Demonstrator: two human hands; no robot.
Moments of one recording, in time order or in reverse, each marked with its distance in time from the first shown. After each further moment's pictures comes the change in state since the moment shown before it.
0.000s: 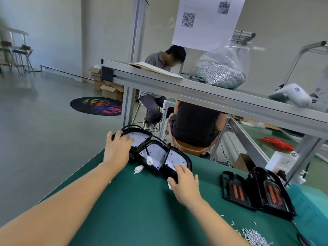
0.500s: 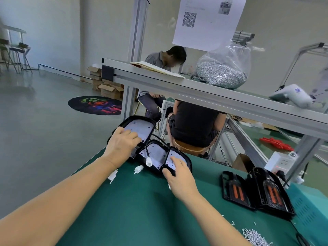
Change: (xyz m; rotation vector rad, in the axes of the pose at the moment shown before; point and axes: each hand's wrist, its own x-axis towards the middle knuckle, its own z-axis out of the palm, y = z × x) left_hand 0.003 -0.006 -0.026 -0.097 0.448 0.423; right_hand -0.006 -0.027 -0.015 0.270 0.056 -0.069
